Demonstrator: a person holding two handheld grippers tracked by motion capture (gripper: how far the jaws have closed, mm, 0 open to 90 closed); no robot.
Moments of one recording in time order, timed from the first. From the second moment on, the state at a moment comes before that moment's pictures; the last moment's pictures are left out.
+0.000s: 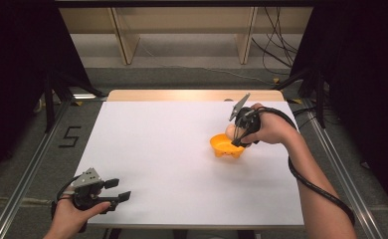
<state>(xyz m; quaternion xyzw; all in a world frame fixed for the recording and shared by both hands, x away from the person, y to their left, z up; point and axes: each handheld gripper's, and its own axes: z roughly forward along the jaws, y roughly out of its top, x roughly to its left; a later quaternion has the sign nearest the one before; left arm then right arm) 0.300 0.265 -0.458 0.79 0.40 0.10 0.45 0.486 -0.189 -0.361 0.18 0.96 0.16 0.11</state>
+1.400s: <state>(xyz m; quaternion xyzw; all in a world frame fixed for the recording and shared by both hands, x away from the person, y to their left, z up) 0.300 0.265 -0.458 0.79 0.40 0.10 0.45 0.503 -0.176 -0.386 0.18 0.97 0.15 0.09</state>
